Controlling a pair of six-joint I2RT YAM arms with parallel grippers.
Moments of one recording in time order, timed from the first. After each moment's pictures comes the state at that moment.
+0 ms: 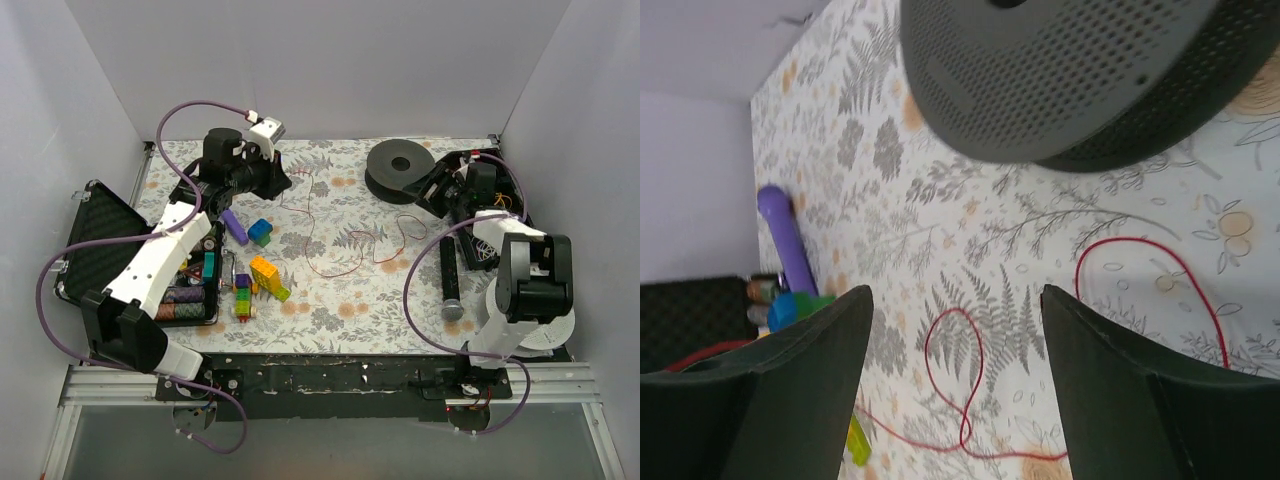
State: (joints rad) left arm -0.37 1.45 1.42 -0.44 0.39 -0.01; right arm -0.01 1.66 1.00 0.12 -0.58 0.66
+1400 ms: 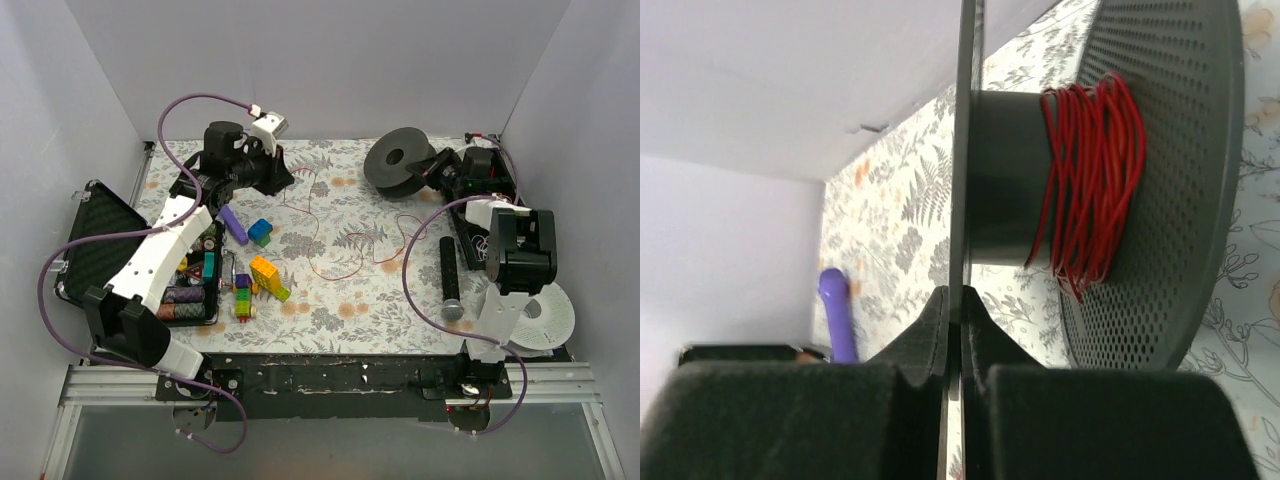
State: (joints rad) left arm -0.37 1.48 1.49 -0.48 0.44 0.00; right arm -0.01 1.97 1.19 0.52 -0.53 0.97
